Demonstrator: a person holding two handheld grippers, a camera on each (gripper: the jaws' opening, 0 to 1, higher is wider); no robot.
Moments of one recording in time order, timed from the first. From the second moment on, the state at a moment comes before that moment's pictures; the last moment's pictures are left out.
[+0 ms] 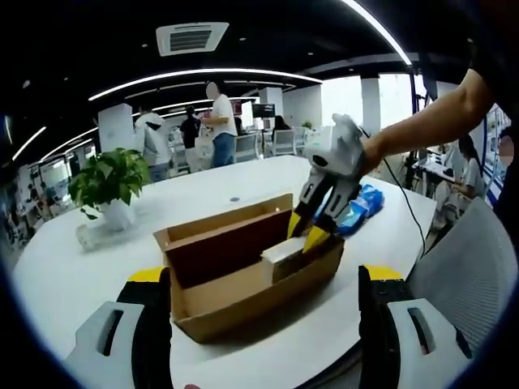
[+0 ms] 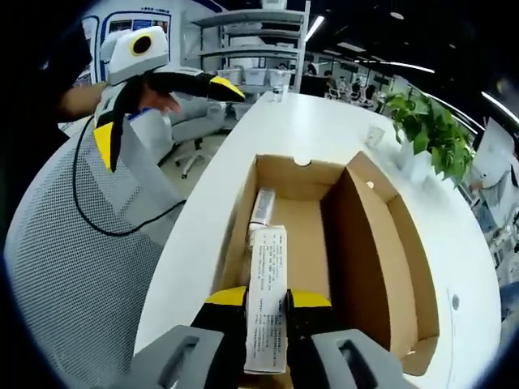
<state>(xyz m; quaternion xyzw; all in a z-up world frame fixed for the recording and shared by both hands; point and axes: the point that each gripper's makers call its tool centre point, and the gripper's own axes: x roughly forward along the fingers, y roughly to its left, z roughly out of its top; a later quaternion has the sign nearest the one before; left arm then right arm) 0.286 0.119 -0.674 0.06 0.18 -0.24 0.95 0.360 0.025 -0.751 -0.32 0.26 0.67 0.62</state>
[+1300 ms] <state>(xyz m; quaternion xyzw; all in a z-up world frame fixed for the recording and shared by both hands) 0.284 0.116 -0.680 0.05 0.20 -0.25 0.95 0.363 0.022 -0.709 -0.29 0.23 0.67 0.64</state>
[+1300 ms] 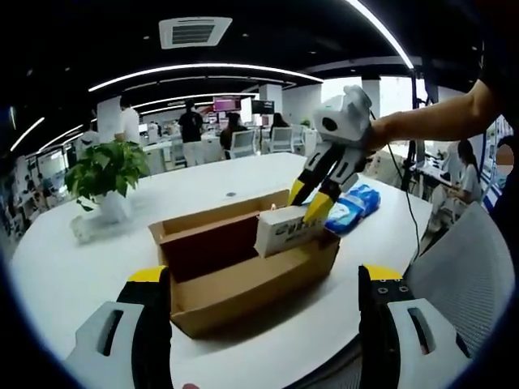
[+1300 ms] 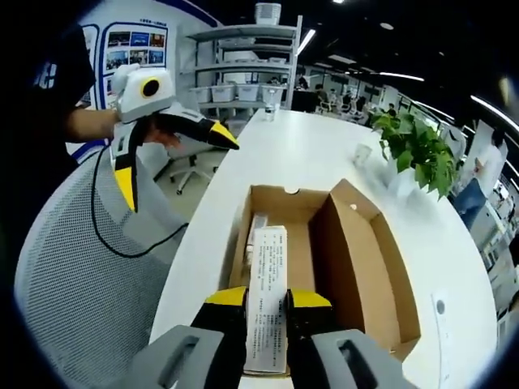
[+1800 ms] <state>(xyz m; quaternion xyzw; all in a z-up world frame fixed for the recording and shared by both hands) 0.284 0.117 -0.682 0.06 0.20 -0.25 0.94 0.368 0.013 -0.695 -0.30 0.22 0.67 0.65</state>
